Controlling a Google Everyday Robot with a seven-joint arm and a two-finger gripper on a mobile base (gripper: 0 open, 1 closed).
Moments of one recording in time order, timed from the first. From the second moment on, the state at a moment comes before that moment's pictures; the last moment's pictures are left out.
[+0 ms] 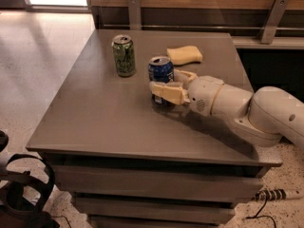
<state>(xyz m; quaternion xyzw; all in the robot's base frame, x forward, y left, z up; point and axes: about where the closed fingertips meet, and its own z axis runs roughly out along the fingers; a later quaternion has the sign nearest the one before) 0.570 -0.047 0.880 -0.31 0.66 0.32 0.61</state>
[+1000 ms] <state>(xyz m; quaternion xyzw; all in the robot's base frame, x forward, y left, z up) 0.569 -0.040 0.872 -0.31 0.66 0.32 0.60</state>
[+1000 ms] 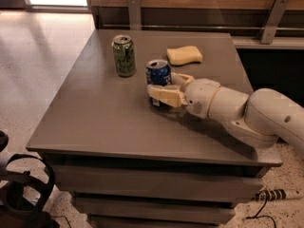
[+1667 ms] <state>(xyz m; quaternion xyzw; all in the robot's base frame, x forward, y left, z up) 0.569 -0.036 0.873 -0.31 0.66 0.32 0.60</state>
